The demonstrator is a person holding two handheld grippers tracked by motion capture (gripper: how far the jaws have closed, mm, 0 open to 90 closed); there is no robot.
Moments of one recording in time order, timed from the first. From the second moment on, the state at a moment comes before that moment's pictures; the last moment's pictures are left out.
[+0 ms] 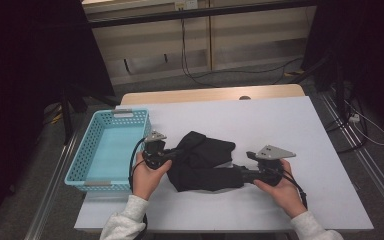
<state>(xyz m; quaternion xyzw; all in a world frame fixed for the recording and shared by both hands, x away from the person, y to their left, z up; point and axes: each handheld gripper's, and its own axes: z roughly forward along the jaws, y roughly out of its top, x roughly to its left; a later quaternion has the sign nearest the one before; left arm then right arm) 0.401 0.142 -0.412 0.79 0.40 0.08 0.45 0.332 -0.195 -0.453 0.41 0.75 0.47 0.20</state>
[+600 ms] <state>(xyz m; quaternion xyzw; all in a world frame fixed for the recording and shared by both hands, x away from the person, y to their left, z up) 0.401 0.151 -0.408 0.78 0.41 0.07 0.46 0.375 -0.161 -0.460 0.39 0.79 0.45 0.14</state>
